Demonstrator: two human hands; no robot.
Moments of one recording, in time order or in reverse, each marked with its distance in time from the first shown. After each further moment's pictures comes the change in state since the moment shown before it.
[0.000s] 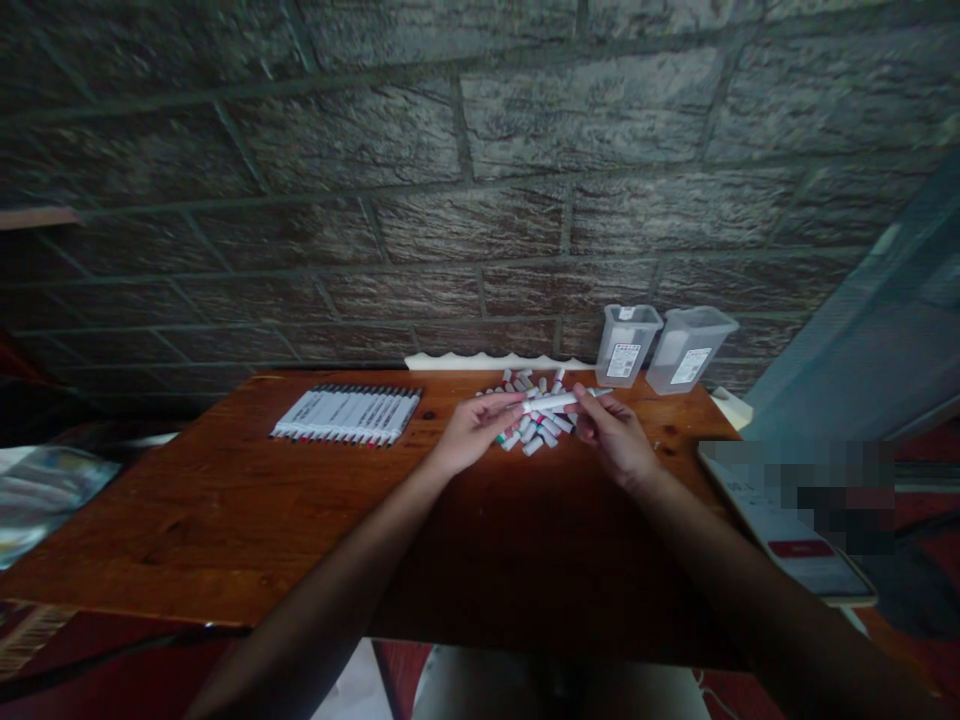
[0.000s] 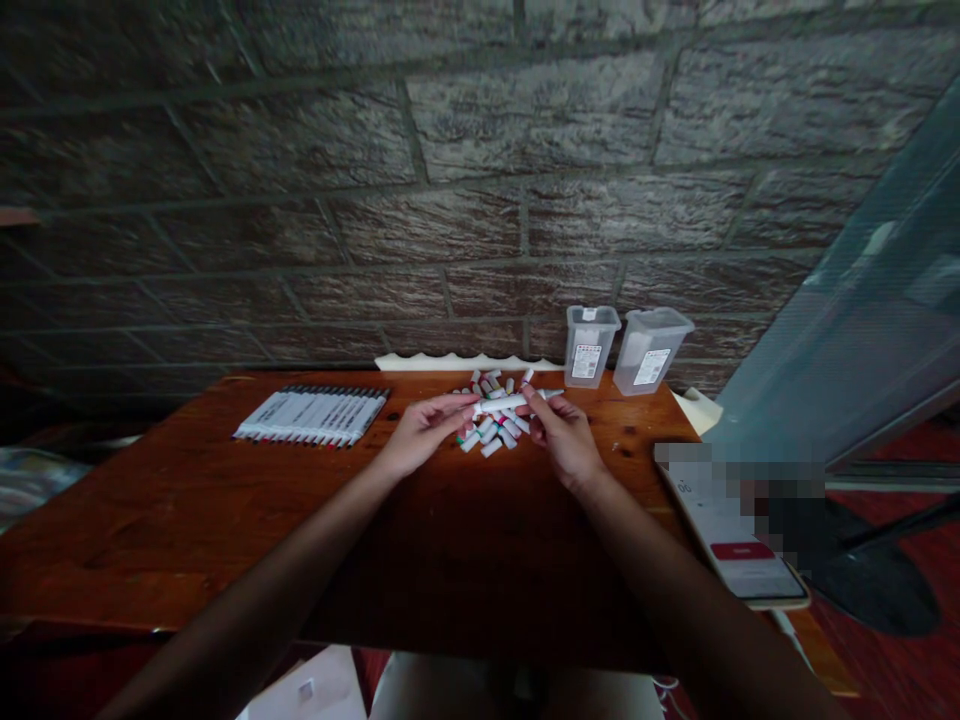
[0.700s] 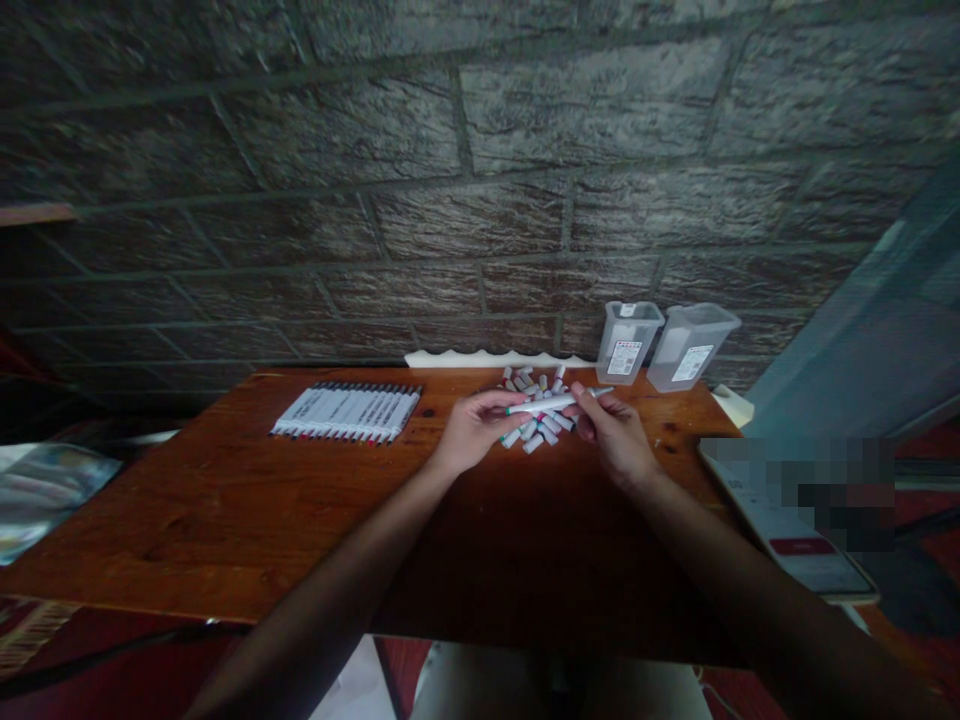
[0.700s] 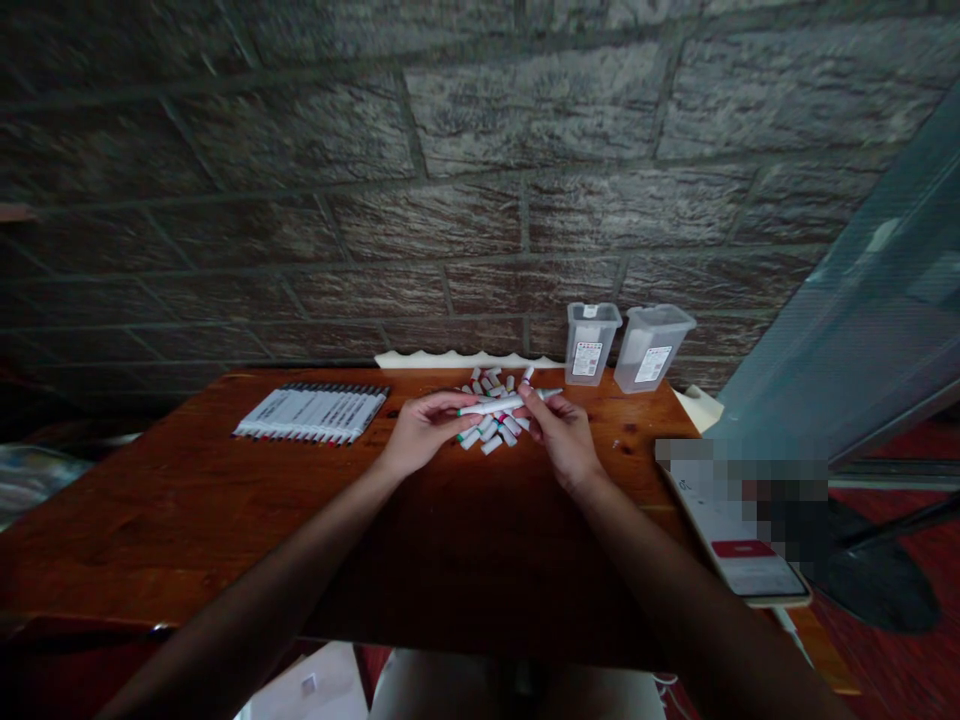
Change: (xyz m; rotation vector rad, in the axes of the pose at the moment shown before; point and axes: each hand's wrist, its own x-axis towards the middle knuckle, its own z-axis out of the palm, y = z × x) left_hand 0.000 -0.006 0.005 0.104 0.080 0.161; right_hand -0.005 -0.002 0.004 -0.119 0.055 -0.064
